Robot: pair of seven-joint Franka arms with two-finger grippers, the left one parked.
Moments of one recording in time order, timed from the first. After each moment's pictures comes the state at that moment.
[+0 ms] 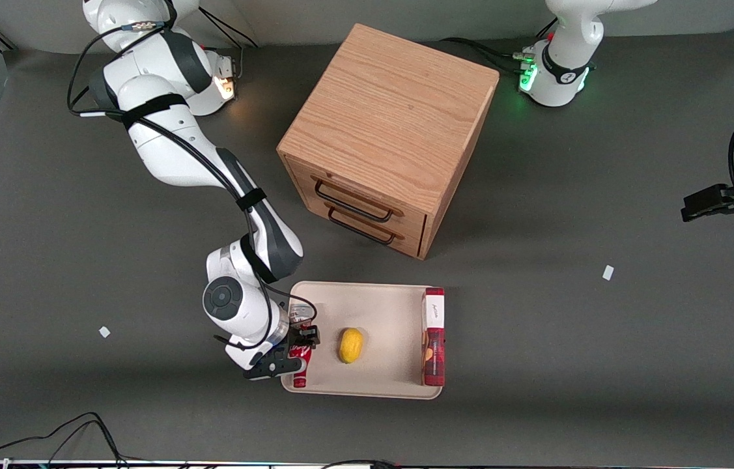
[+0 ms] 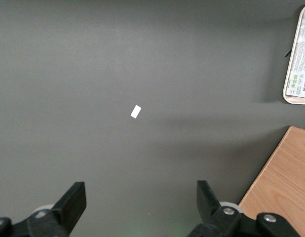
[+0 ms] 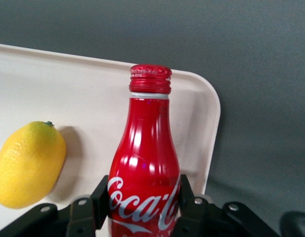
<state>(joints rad) 0.36 1.07 0.05 -1.04 0.06 2.30 0.24</state>
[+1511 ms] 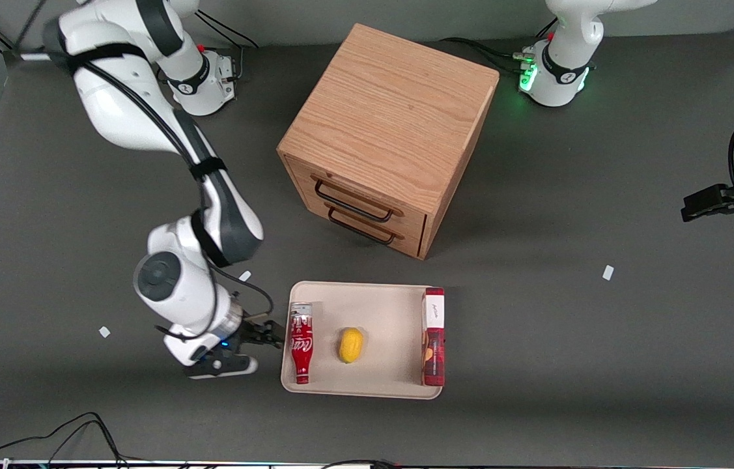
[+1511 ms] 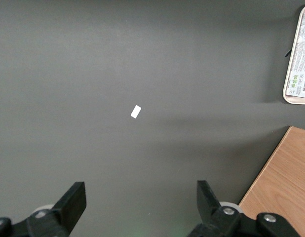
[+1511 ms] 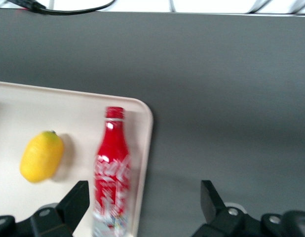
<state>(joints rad) 0.32 0.71 -0.03 -1.33 0.07 2.26 0.21</state>
